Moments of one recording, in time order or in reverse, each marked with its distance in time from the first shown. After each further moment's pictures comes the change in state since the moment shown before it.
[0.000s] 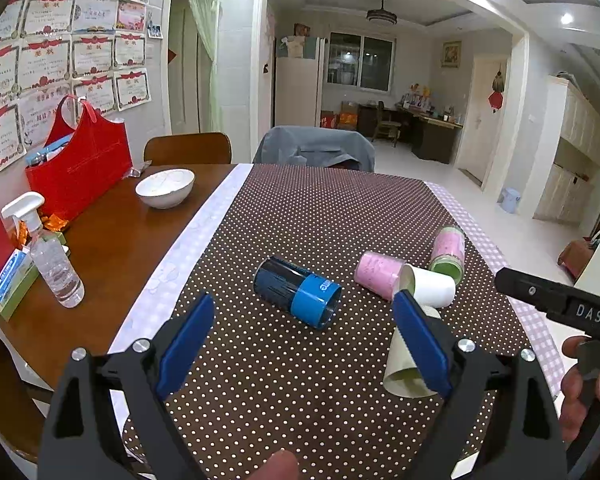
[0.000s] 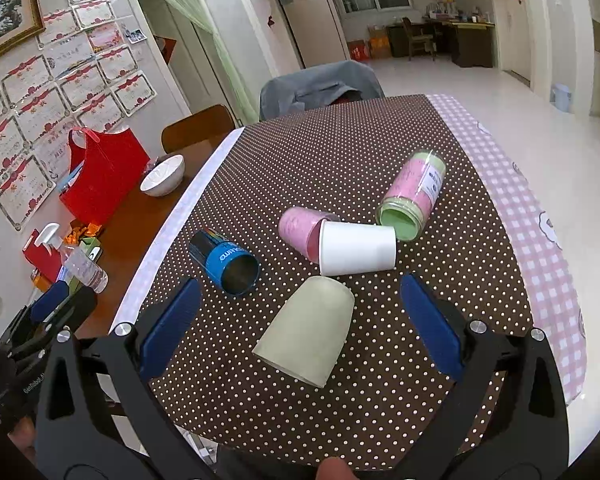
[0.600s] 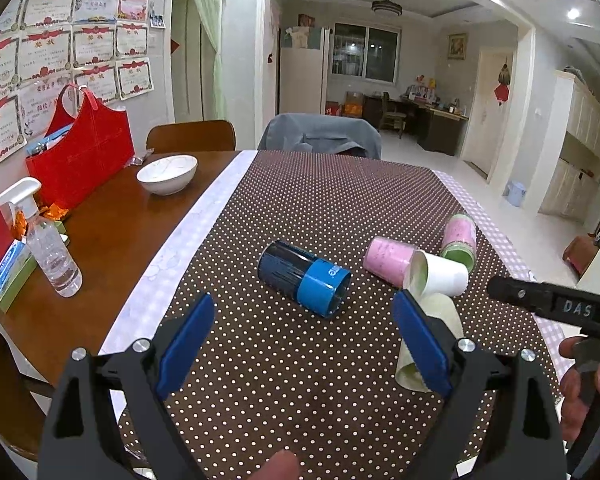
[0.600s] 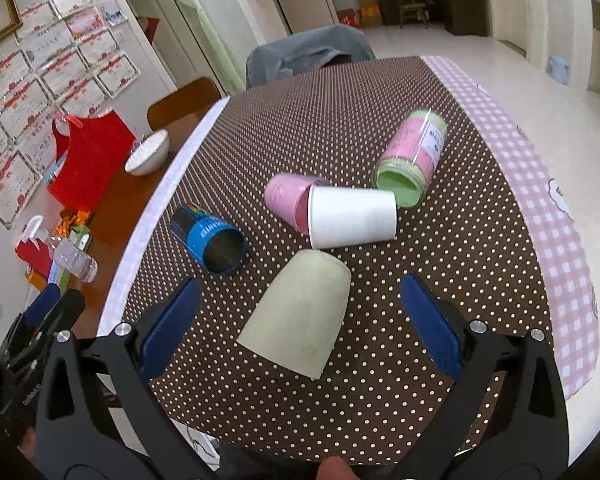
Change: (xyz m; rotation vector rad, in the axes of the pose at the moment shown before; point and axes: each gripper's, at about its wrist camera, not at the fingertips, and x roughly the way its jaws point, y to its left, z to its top) left arm 0.022 0.005 -0.012 -0.002 0.038 0.020; right arm 0.042 -0.009 -0.008 0.037 0.148 -0.024
